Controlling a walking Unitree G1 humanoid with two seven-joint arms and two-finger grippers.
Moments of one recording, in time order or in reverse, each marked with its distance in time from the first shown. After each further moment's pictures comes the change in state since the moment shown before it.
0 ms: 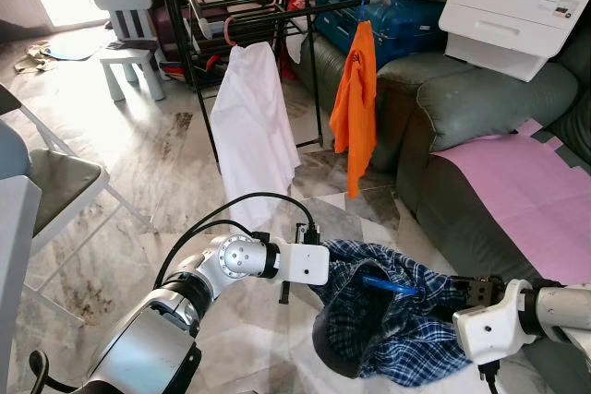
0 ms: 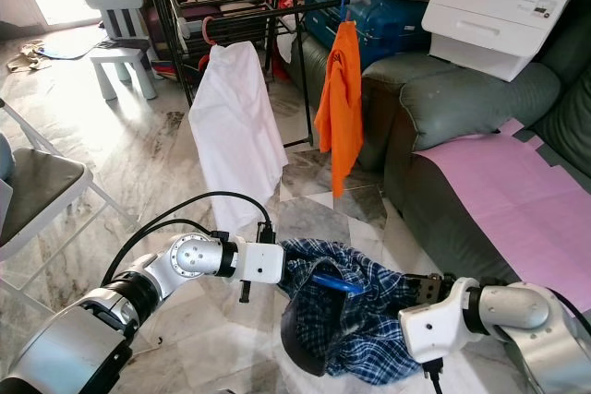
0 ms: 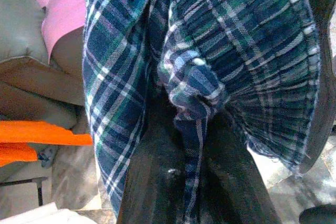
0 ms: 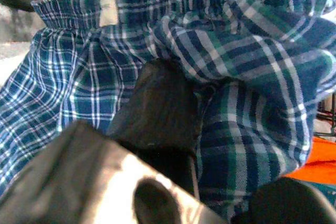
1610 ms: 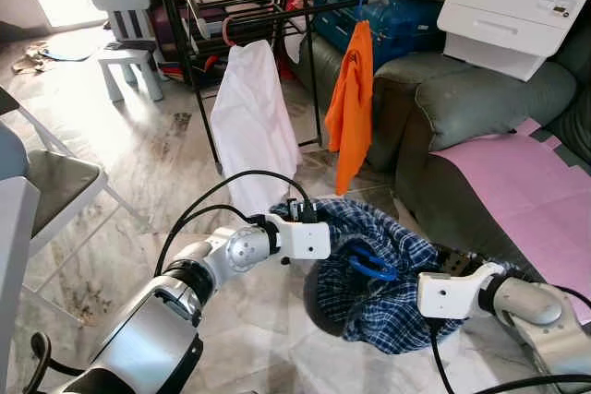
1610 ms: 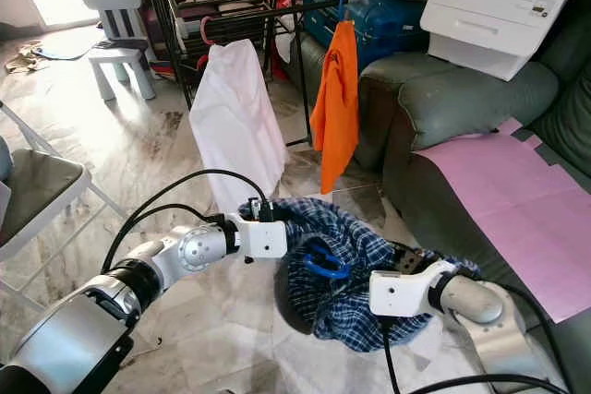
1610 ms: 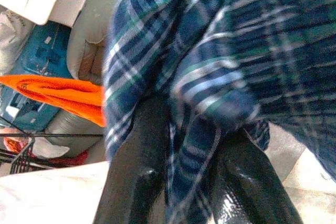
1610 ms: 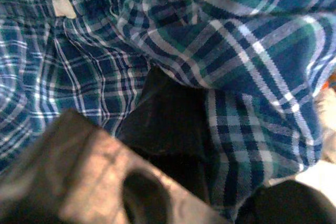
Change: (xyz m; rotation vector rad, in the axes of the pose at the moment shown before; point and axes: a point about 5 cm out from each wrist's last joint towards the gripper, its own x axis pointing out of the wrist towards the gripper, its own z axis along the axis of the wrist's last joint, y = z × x) left arm -0.003 0.028 -0.005 0.149 0.155 0.356; right arm 0.037 -0.013 0.002 0.104 -0.071 -0.373
